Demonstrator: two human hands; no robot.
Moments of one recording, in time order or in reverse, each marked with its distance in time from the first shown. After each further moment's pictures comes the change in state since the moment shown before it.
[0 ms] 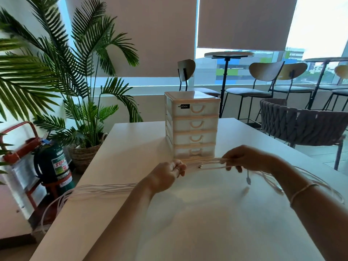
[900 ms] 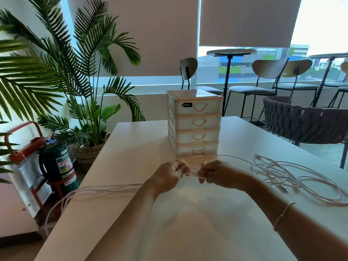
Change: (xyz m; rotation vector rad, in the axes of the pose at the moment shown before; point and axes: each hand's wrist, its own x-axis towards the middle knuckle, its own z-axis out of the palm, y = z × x) left_hand 0.000 0.000 0.007 -0.022 0.058 0.041; right_hand 0.005 -0.043 0.066 0.093 -0.008 -0.077
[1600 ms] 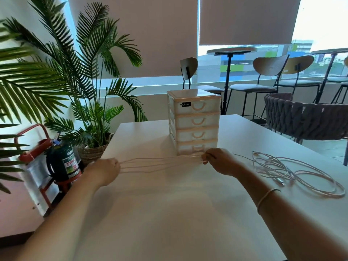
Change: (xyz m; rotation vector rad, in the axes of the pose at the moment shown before) left_hand -0.044 -0.069 -0.120 0.749 -0.007 -0.514; right_hand 0.008 0.005 -0.009 -0.167 0.277 -0.021
